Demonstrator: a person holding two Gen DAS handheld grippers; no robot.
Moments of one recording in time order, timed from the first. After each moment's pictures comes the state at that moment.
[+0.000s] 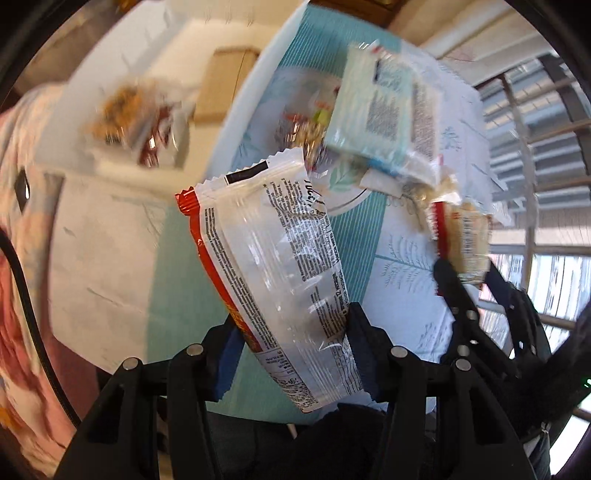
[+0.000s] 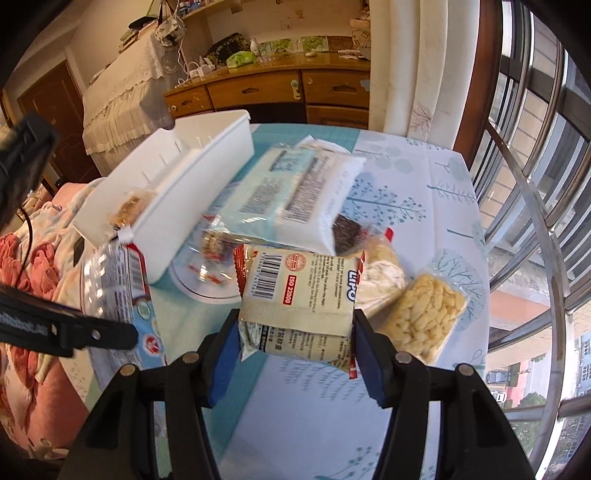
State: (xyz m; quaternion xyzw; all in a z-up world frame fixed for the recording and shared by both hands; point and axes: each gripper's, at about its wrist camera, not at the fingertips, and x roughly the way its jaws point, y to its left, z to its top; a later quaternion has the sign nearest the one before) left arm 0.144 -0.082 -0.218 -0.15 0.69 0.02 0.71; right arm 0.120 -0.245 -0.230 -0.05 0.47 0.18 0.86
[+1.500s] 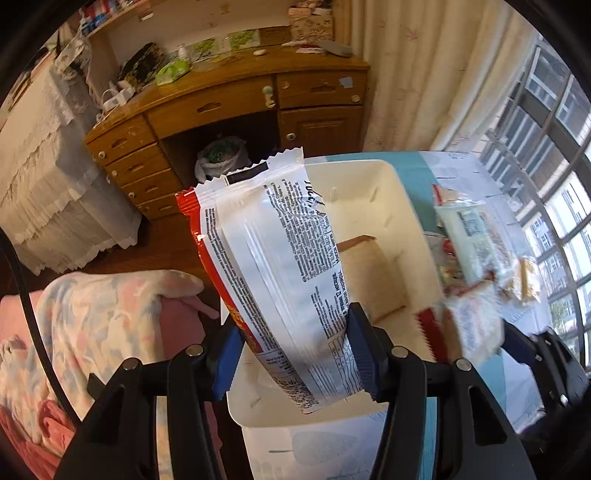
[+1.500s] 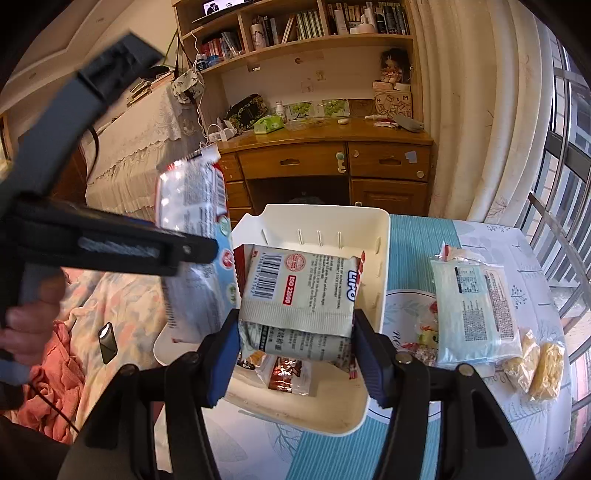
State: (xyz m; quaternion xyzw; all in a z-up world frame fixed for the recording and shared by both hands) left arm 0.244 0.138 -0.142 0.05 0.52 -0.05 0.85; right arm 0.128 -0.001 -0.179 0.00 0.36 0.14 0.92
